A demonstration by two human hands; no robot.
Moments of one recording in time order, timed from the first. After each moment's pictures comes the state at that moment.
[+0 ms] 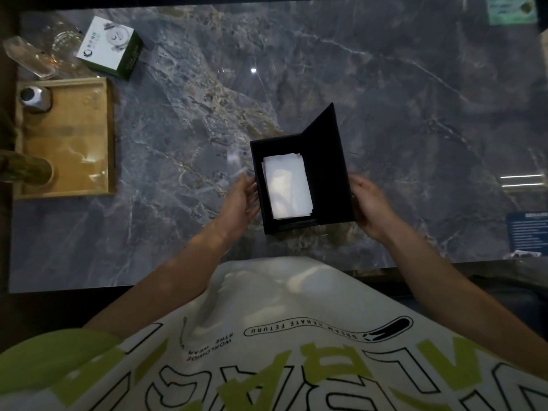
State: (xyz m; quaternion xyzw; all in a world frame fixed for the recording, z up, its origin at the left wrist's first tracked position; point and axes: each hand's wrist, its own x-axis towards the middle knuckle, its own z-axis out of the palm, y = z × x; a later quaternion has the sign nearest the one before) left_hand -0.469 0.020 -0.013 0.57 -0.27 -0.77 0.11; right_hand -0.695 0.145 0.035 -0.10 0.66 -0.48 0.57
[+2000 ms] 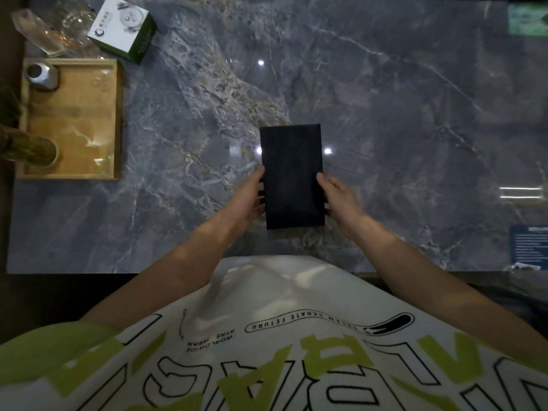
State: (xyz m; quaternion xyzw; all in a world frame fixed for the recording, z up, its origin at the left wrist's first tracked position) left_hand -0.473 0.020 0.031 0.57 -0.29 -0.76 0.08; right_hand -0.644 0.108 0.027 -0.09 0.72 -0.40 0.57
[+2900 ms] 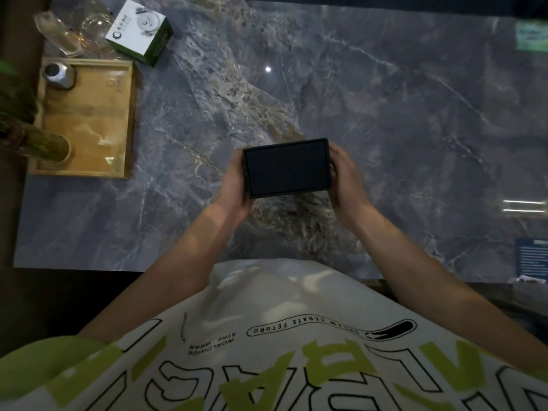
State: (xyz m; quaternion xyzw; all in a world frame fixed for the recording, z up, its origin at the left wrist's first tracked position) left_hand -0.460 -0.001 0.063 0.49 -0.27 -0.79 0.26; right_hand -0.633 0.064 0.064 -0.15 0.66 -0.51 0.52
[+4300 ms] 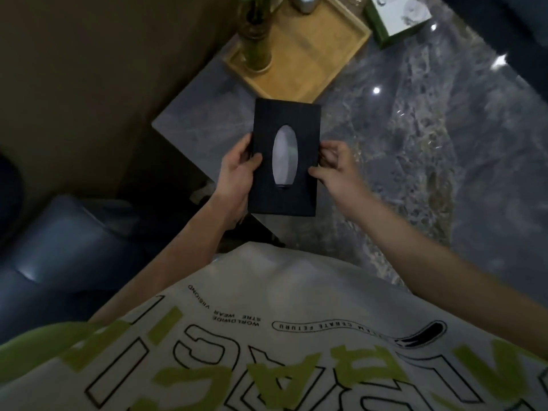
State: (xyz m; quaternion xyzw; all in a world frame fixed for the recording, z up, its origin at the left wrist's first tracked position) left_hand -0.183 0.022 0.034 0.61 -0.17 -0.60 0.49; right_hand -0.365 -0.031 0.038 -0.43 0.58 -0.23 0.65
